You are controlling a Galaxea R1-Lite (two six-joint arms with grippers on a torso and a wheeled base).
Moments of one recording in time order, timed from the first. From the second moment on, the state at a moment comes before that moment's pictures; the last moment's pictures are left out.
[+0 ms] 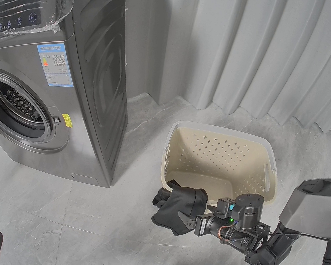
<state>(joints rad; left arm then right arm) 0.00 0.02 -0.02 0.00 -0.03 0.00 0.58 2.23 -0.57 -1.27 0.00 0.20</state>
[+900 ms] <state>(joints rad) 0.00 0.02 -0.02 0.00 -0.03 0.00 0.55 2.32 -0.69 -1.30 0.01 0.17</state>
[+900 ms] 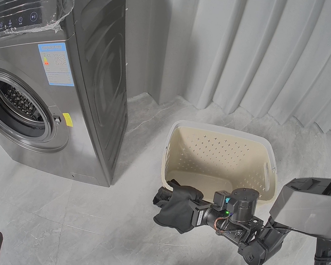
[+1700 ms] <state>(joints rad) 0.00 0.02 -0.02 0.00 -0.03 0.00 0.56 2.03 -0.51 -1.30 0.00 0.18</state>
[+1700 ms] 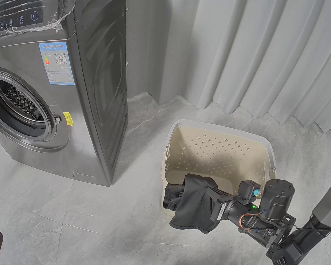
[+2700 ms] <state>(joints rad) 0.00 0.02 -0.02 0.00 -0.03 0.00 0.66 1.39 -0.39 -1.21 -0.02 0.18</state>
